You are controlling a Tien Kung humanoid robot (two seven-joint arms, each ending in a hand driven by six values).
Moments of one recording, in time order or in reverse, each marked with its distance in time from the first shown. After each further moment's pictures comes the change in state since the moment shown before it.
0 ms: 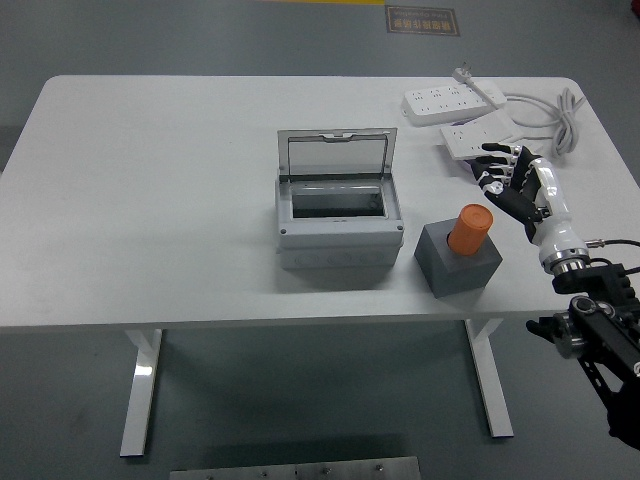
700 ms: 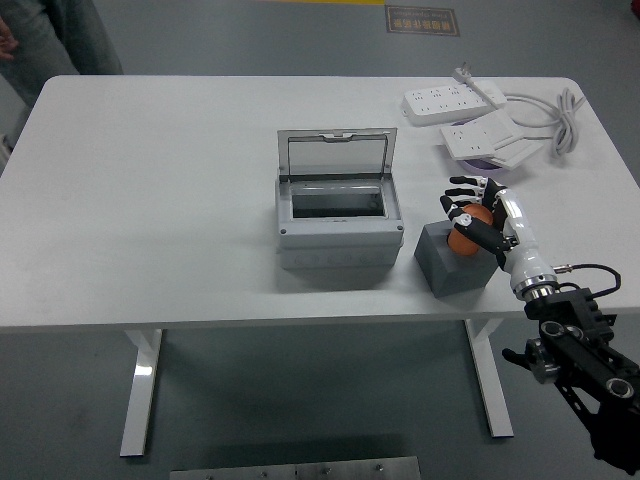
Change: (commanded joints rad) left arm -0.003 -0.001 -0.003 0.001 0.010 -0.007 -0.002; right arm 0.000 0.027 -0.118 -0.047 0.027 -0.038 0.043
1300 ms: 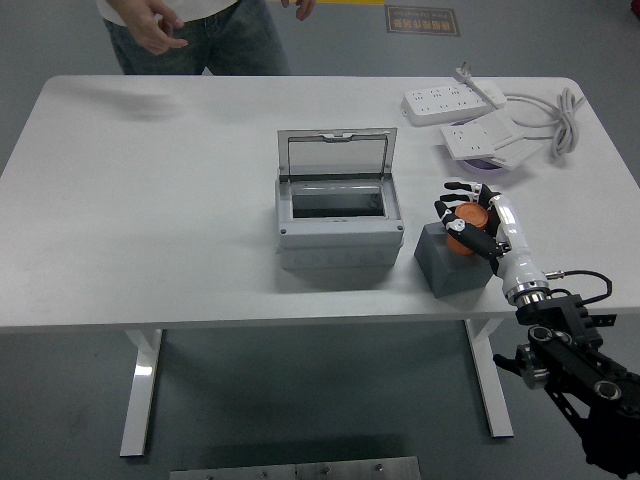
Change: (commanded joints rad) left arm -0.004 0.001 -0.002 0.003 0.010 -0.006 -0.005; right arm 0.006 0.019 -0.037 -0.023 0.011 -0.041 0.027
